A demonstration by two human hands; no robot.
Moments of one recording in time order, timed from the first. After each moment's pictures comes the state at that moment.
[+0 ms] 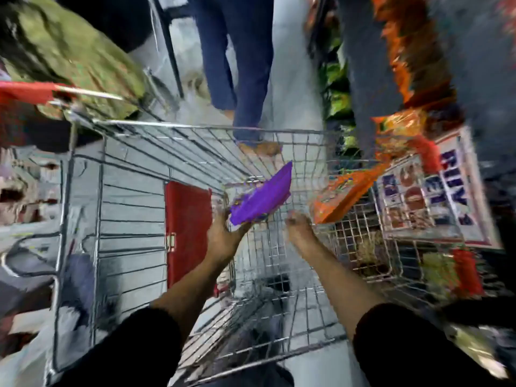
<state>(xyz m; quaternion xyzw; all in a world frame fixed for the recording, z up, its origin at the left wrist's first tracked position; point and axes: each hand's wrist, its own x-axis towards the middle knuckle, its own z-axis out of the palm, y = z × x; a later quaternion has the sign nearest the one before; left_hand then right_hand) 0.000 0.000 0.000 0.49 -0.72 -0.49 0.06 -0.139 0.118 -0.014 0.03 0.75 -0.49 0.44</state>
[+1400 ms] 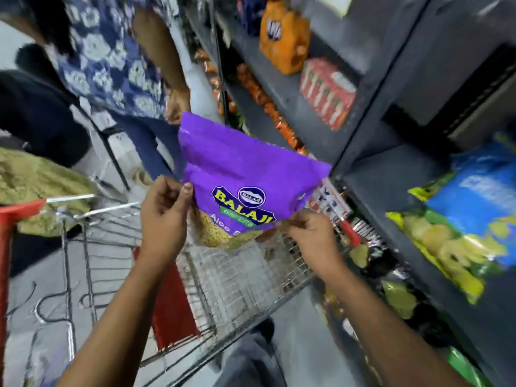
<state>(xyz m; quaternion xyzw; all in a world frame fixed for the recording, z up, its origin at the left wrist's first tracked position) -0.036 0.025 0.291 0.18 -0.68 -0.64 0.31 -0.105 0.247 0.267 -0.07 0.70 -0.69 0.18</state>
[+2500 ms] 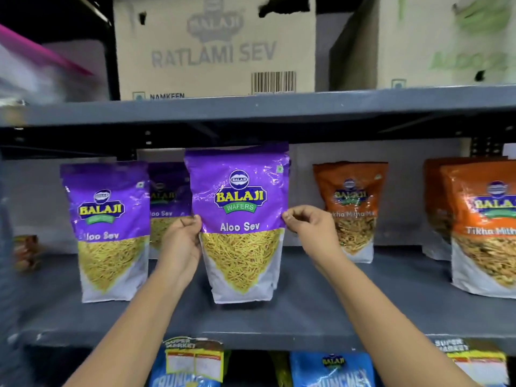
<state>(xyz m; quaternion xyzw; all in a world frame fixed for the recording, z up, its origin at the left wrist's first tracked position) -0.160 0.488 0.641 -0.26 -0.43 -0.86 -0.11 -0.005 0.662 0.652 0.09 0.70 -0.50 -0.51</state>
